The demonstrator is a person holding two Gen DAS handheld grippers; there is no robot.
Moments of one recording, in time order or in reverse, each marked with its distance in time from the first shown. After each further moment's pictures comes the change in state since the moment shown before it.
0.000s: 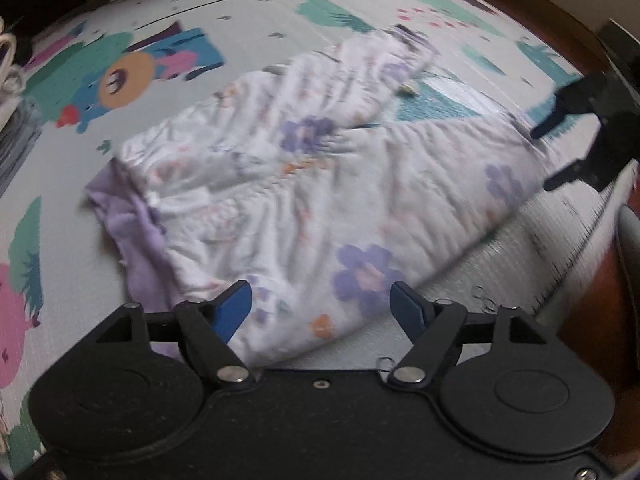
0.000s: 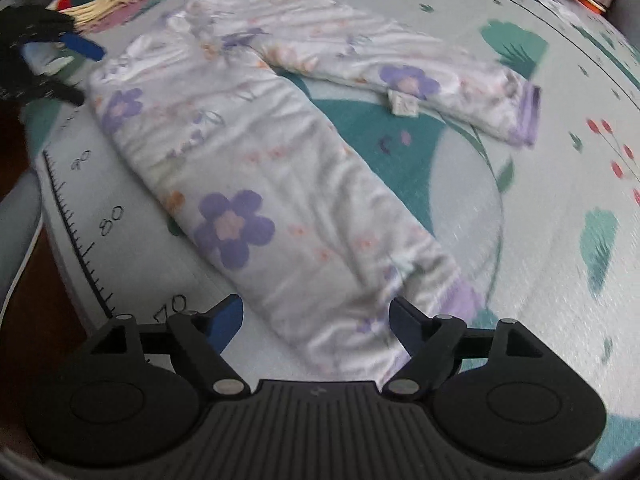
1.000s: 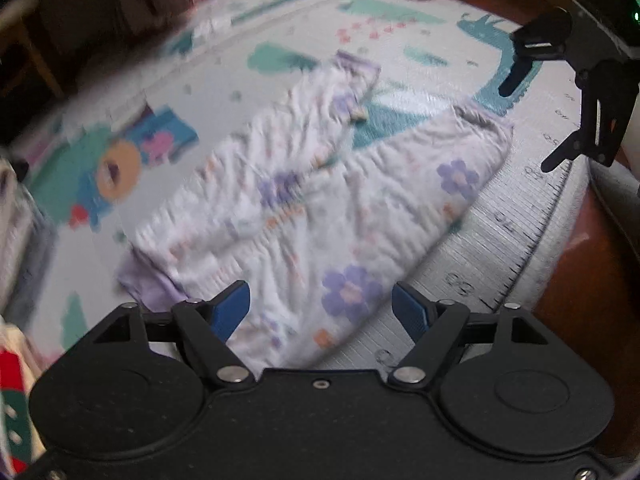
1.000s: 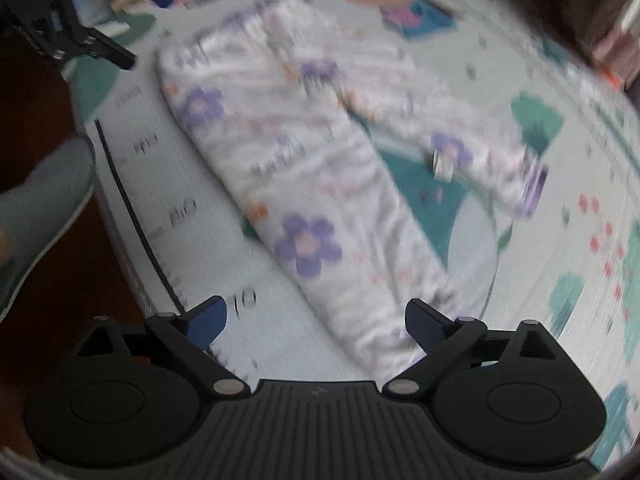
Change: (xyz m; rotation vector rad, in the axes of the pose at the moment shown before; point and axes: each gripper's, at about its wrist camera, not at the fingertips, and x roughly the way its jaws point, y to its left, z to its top) left arm -0.057 -0.030 0.010 0.264 -0.102 0.067; right arm -0.061 0.077 0.020 -0.229 -0.028 -0.071
